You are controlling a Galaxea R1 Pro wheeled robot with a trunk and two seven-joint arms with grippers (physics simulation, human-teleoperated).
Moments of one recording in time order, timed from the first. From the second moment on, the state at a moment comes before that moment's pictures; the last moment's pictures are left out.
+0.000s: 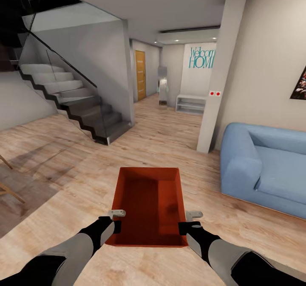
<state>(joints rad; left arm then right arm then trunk) -0.81 -0.09 -0.01 -0.13 0.07 0.32 0.19 -0.80 0.13 0.55 -0.03 -0.49 0.03 -0.18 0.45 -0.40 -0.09</state>
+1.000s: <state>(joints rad) -0.81 -0.09 -0.01 -0.13 0.07 0.32 0.19 -0.80 0.13 0.55 -0.03 -0.49 0.03 -0.17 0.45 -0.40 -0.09</state>
